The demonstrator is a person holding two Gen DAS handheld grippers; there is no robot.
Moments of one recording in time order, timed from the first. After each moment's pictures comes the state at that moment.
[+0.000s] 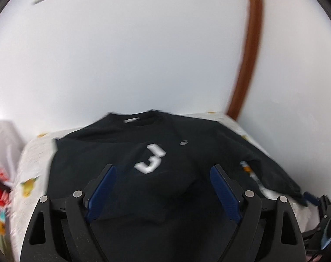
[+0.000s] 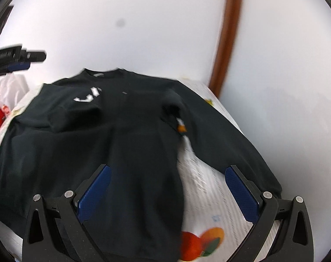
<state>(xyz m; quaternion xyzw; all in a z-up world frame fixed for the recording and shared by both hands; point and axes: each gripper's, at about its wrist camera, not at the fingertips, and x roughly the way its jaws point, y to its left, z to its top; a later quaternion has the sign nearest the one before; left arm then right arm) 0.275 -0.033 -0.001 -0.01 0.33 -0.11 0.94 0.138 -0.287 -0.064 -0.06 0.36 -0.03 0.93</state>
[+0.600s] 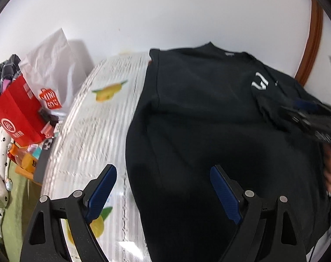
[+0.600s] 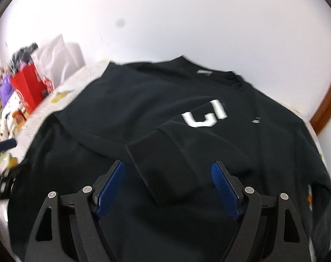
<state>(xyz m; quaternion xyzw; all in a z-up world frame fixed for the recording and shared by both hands) 0.223 0.136 -0.131 -0.01 0.44 0.05 0.90 0.276 -0.064 -0.113 -0.12 0.41 0.17 0.89</state>
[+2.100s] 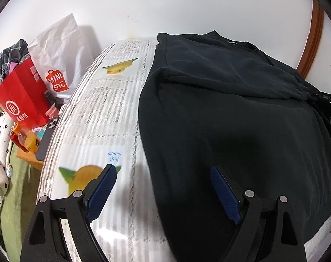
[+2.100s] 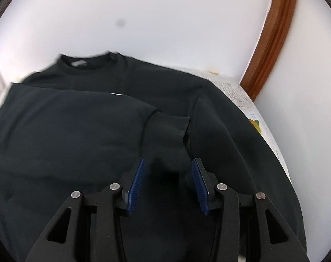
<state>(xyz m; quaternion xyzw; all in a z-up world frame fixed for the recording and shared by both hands) 0.173 0.143 -0.144 -0.02 0.46 0.06 0.89 0.327 -0.258 -0.109 -0.07 0.43 -0.01 0.90</state>
